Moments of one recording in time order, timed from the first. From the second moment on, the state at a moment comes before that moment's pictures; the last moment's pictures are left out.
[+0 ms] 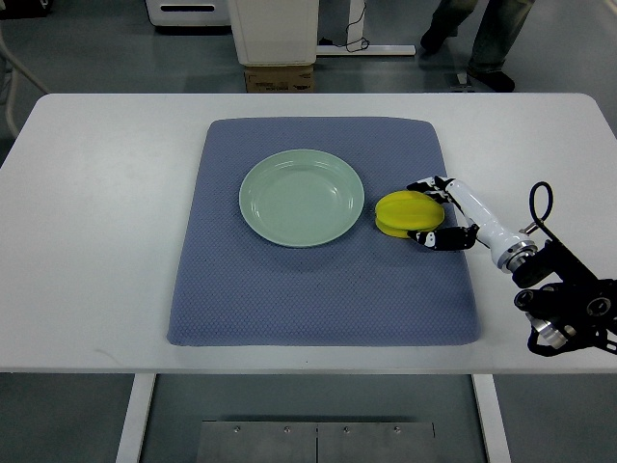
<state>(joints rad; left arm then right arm) -0.03 0.00 -0.10 -0.20 0.14 -0.02 0.00 1.02 -0.42 -0.36 1.09 -0.36 -0.61 0.52</state>
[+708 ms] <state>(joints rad) -0.03 0.00 -0.10 -0.20 0.14 -0.02 0.00 1.04 -0.41 -0.35 1.10 -0.34 -0.60 0.52</state>
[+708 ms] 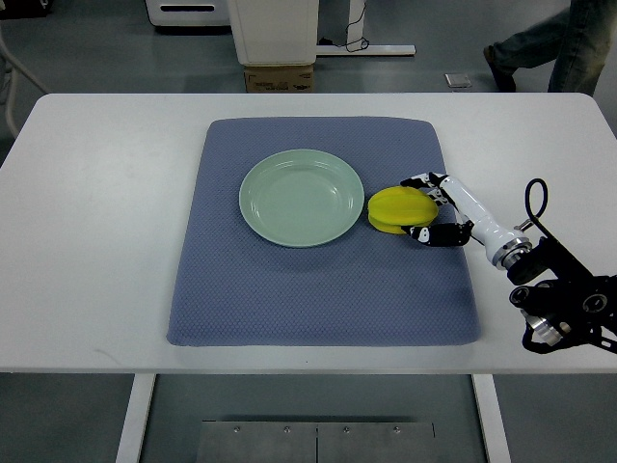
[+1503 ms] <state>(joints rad) -0.03 0.00 -0.10 -0.20 0.14 -0.02 0.00 1.08 -0.52 -0.22 1.13 -0.25 -0.43 0.55</state>
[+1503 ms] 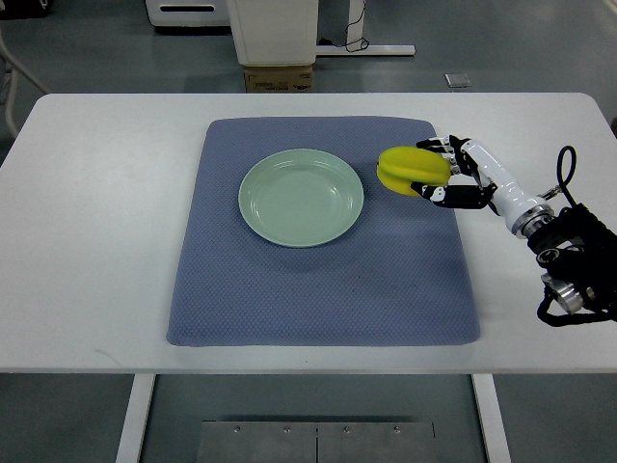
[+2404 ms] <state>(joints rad) -0.03 0.00 -0.10 -0.20 0.14 -0.02 0.00 1.27 -0.63 -0.22 1.13 -0.22 -0.26 0.55</state>
